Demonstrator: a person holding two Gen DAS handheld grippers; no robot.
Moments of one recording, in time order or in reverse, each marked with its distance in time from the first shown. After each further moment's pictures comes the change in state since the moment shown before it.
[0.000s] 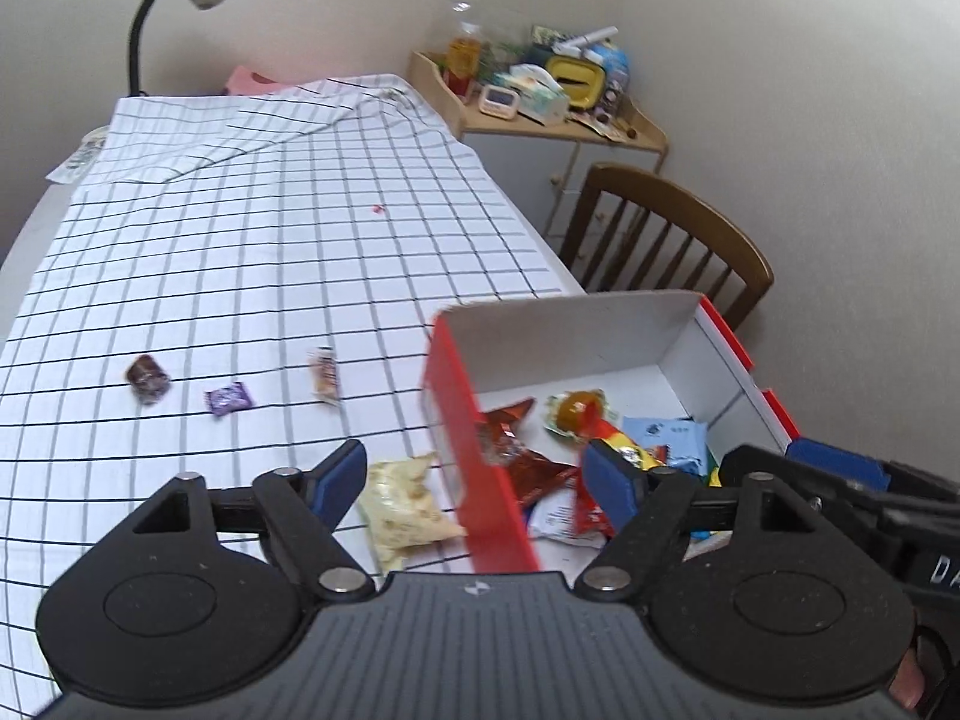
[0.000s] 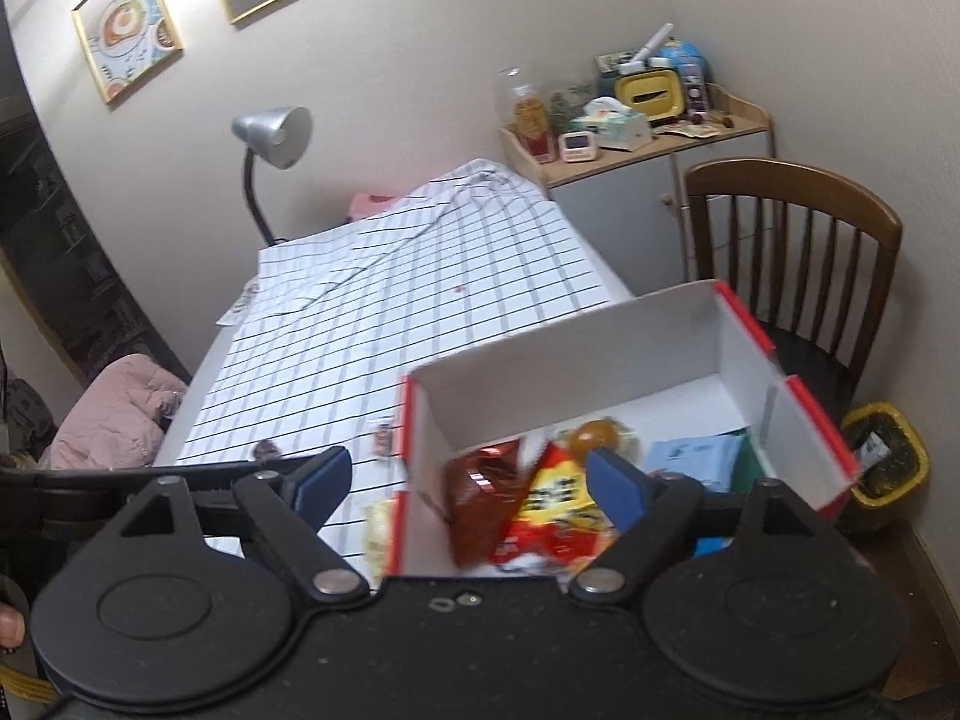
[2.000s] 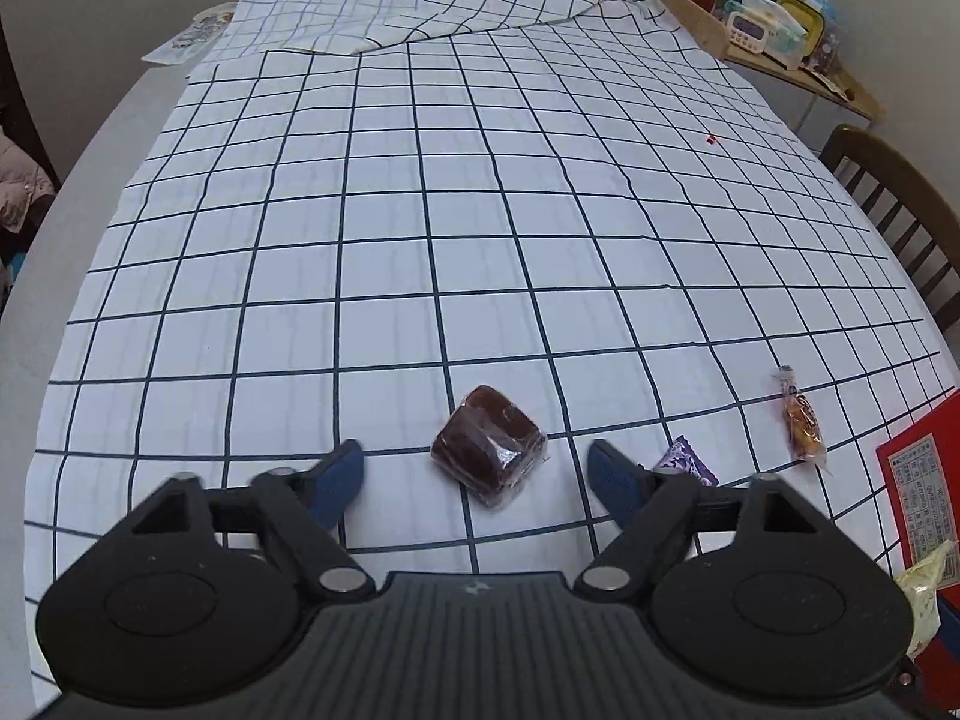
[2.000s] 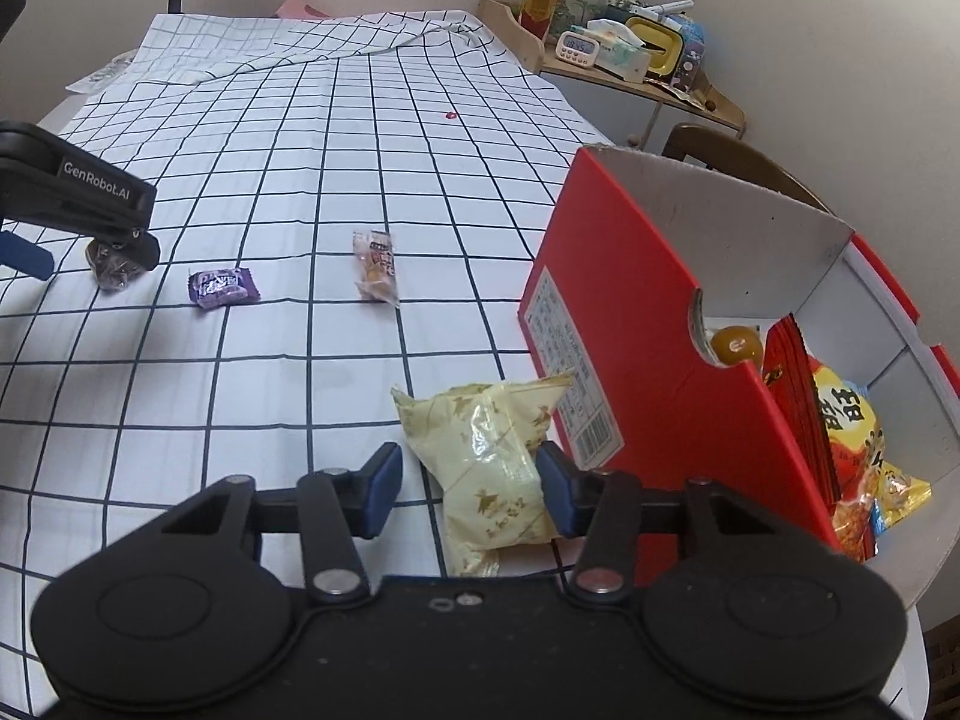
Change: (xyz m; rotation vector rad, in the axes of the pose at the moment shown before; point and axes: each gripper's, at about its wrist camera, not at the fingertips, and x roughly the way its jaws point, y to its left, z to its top) left arm 0.163 0.259 0.033 -0.057 0.166 0.184; right arm 0.221 0.150 -0.099 -0.260 0.168 -0.511
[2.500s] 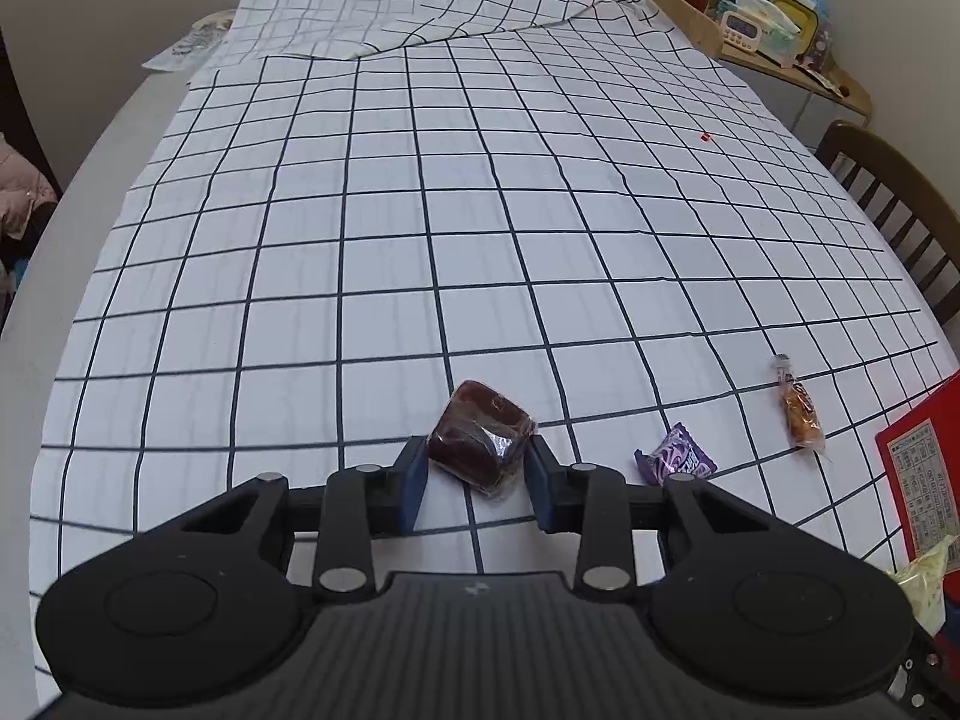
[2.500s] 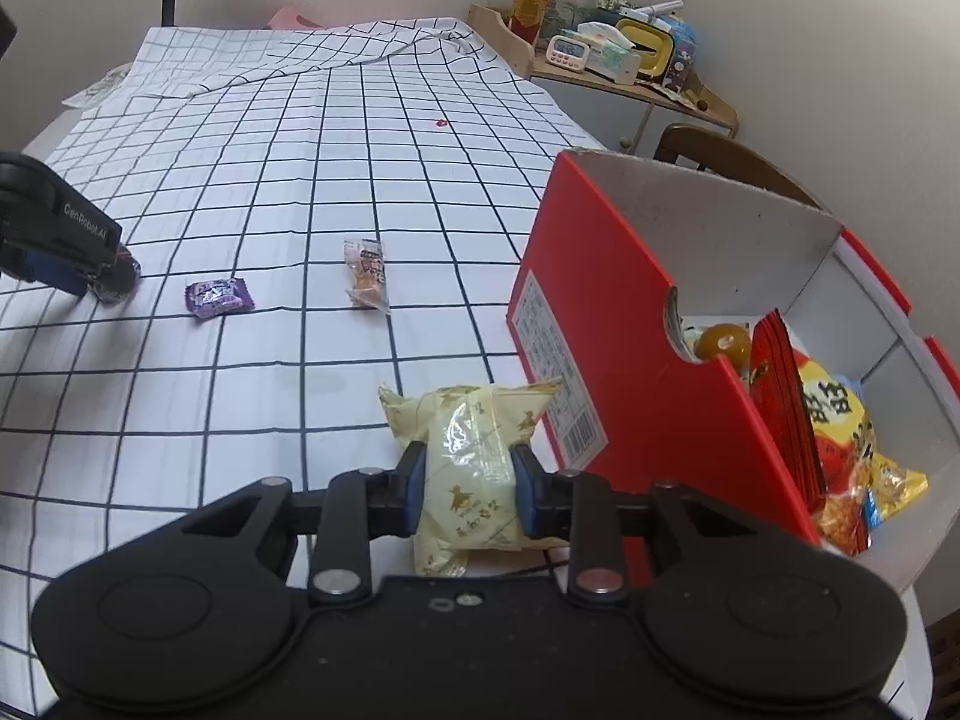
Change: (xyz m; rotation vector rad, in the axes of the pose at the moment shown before) left arm -0.009 0.003 -0.007 0.004 -0.017 0.000; right arm -0.007 -0.009 -0.003 0.024 -0.010 0.016
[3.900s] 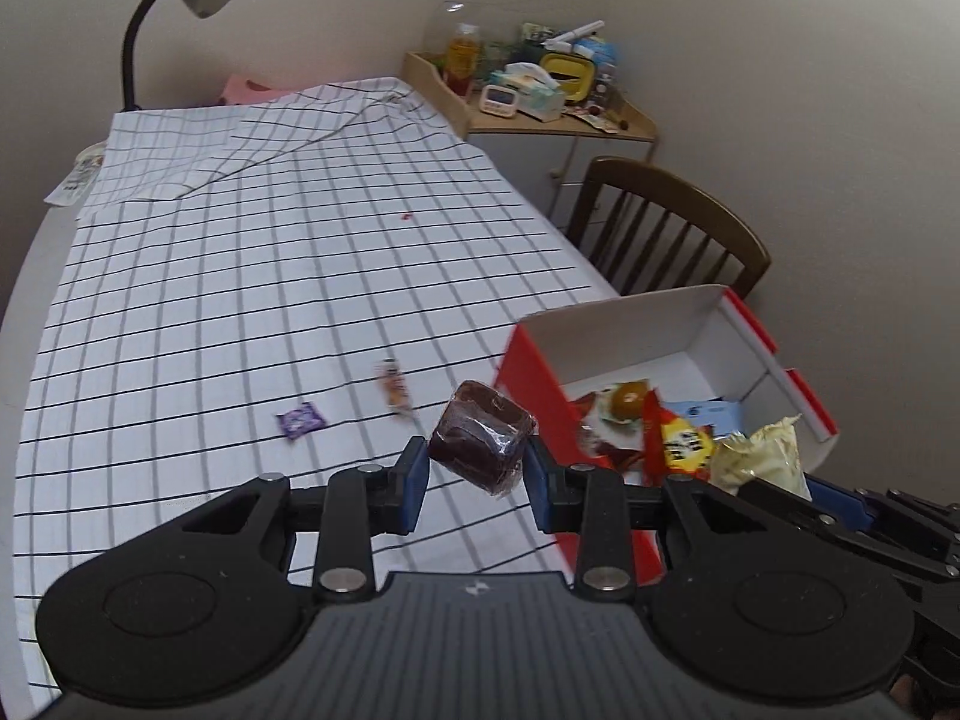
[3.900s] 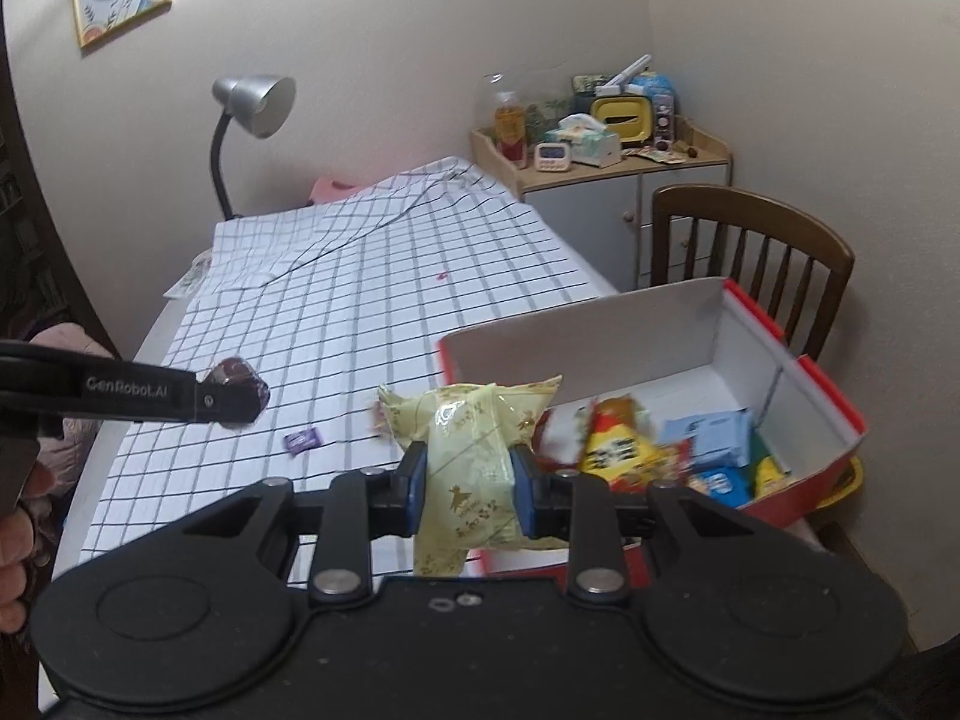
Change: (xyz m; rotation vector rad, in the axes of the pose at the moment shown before) left arm -0.198 -0.169 -0.047 0.140 -0.125 -0.223; right arm -0.148 -0.161 0.009 0.198 -0.177 0.272
